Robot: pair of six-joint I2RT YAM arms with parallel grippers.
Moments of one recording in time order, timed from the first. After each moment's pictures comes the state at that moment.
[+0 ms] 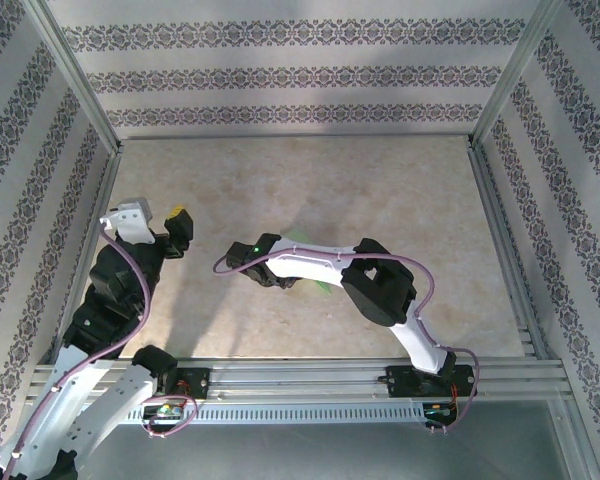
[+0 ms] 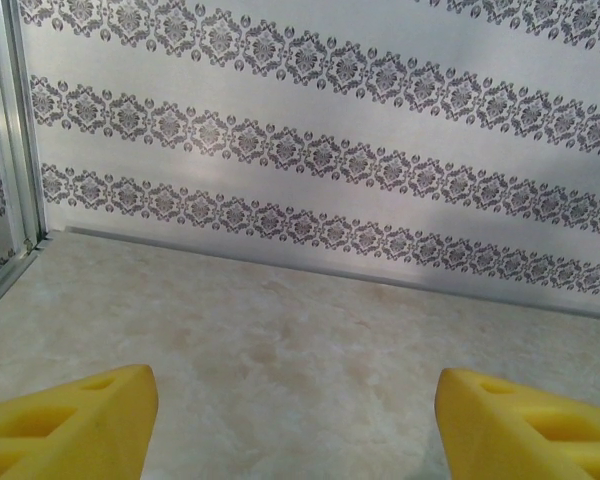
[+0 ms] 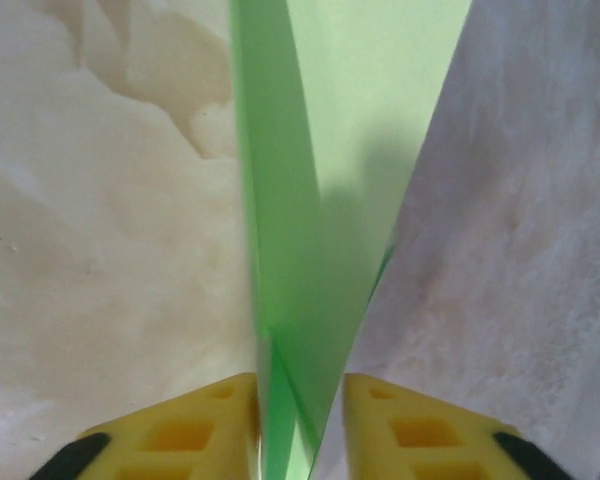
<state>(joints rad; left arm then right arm) -0.43 0.56 0.80 -0.36 -0.41 -0.27 1.05 2.19 1.67 -1.13 0.65 0.34</state>
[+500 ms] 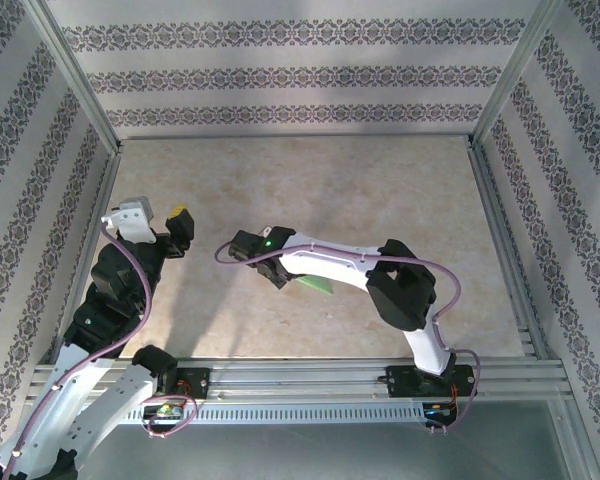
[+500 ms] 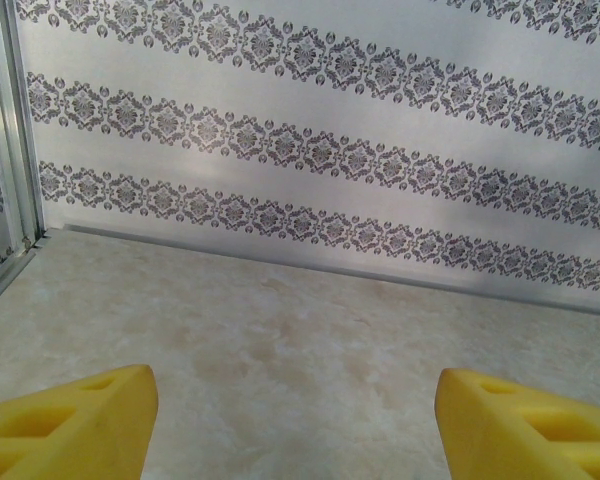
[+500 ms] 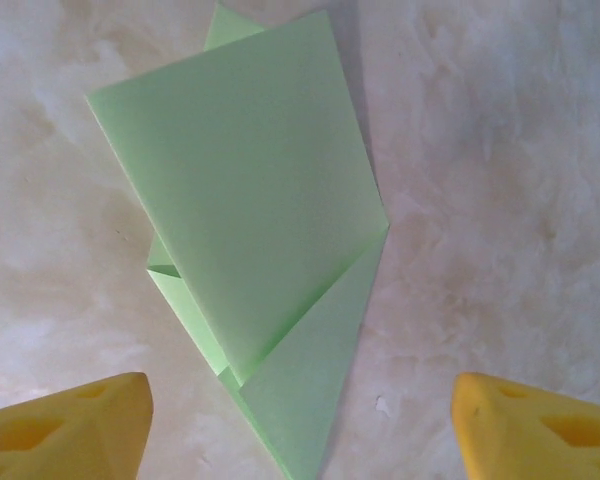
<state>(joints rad) -0.43 0.56 0.80 -0.36 -0.41 -0.27 1.04 2.03 1.61 -1.05 0.52 0.34</state>
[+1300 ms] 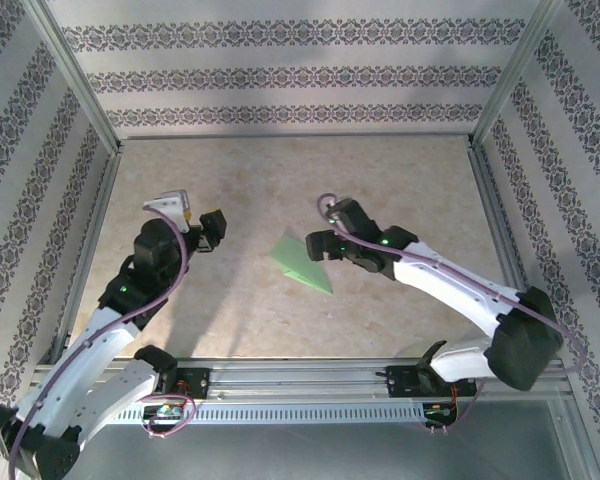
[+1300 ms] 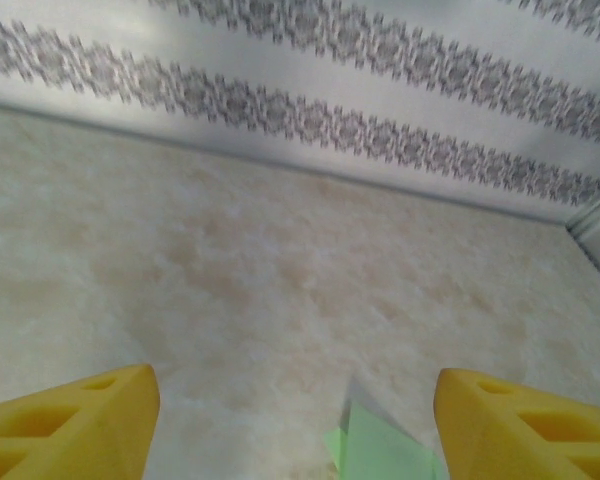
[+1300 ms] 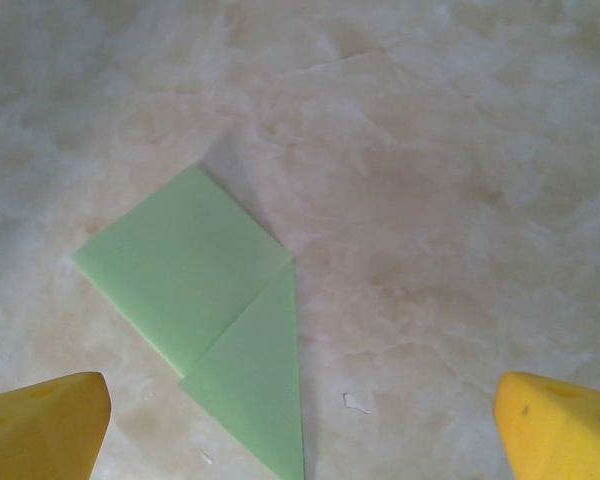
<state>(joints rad) -0.43 0.80 0.74 -0.27 -0.22 -0.44 0.70 1.32 0.99 -0.54 0.16 0.47</state>
